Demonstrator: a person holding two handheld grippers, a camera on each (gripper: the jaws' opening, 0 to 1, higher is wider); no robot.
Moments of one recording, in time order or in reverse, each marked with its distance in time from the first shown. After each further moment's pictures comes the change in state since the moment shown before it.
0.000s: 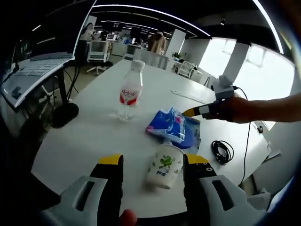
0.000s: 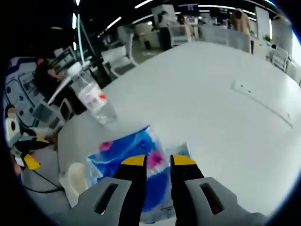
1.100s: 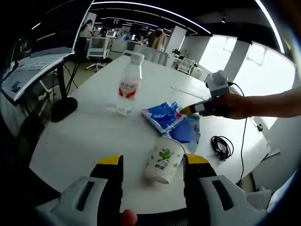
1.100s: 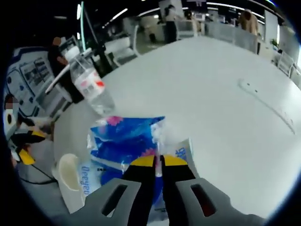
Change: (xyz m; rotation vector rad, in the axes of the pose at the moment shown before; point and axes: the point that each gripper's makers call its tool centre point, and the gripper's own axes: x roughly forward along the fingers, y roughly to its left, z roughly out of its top) left arm 0.002 -0.005 -0.012 0.001 0.030 -0.005; right arm -0.006 0.004 -0.019 -0.057 0.050 0.000
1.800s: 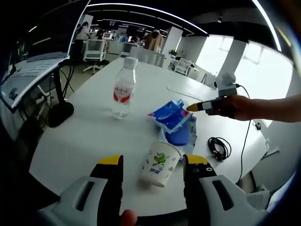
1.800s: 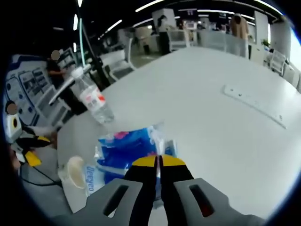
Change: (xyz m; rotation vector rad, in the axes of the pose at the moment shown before) left arm -0.002 -0.007 0.008 0.019 -0.011 -0.018; right arm -0.035 -0.021 0.014 0.053 -0.116 -0.032
